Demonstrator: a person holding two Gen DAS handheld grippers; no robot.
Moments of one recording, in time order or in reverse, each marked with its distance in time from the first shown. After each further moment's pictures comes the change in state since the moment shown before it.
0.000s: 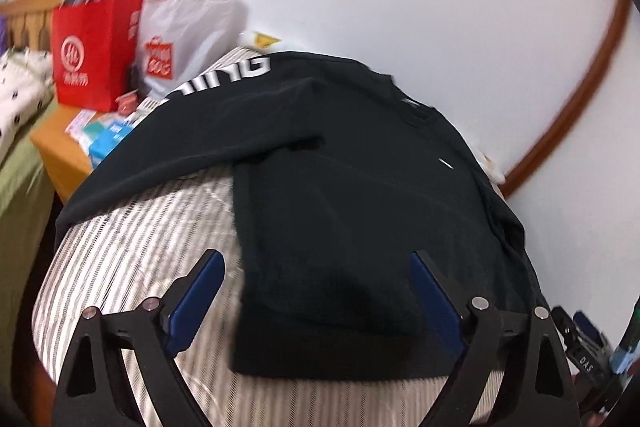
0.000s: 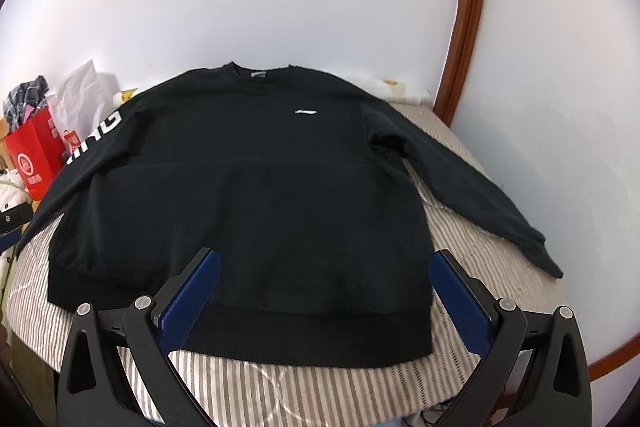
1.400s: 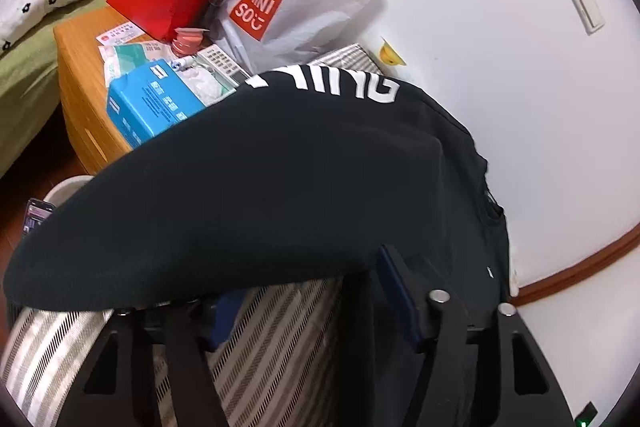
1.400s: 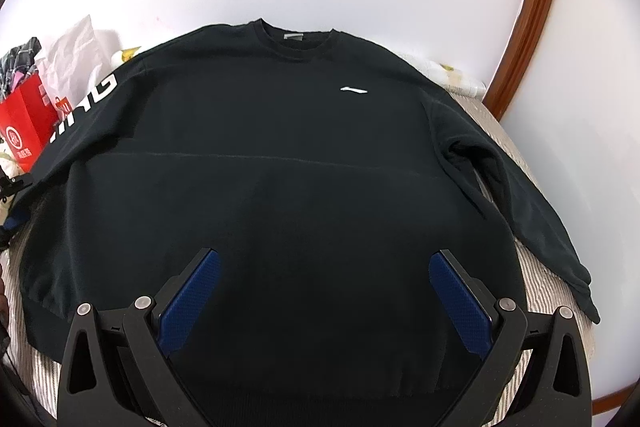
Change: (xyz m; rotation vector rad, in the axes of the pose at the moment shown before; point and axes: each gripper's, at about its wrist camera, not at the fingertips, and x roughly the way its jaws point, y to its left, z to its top) left arm 0.099 0.116 0.061 -0.416 -0.002 0.007; right arm 0.101 0.065 0.045 -0.101 0.133 0.027
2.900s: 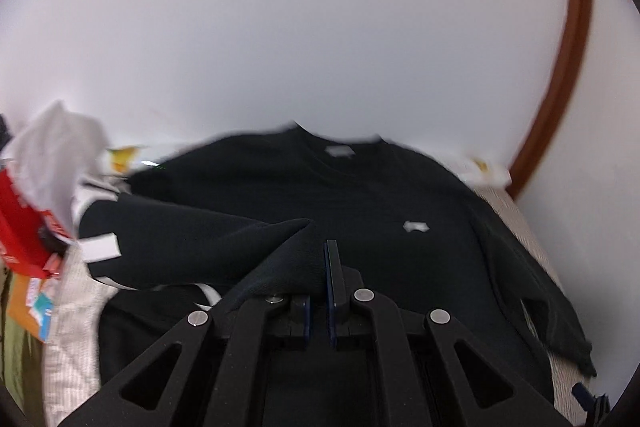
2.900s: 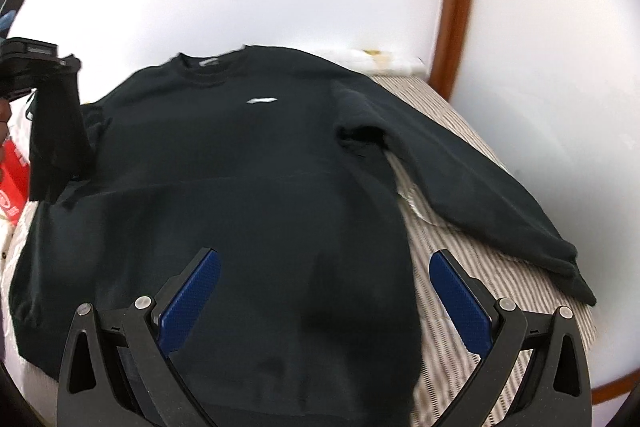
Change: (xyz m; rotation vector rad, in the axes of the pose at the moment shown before) left arm 0.069 -0.343 -0.073 0.801 -0.021 0.035; right arm 0.009 -0.132 -0.018 0.186 -0.044 -0.009
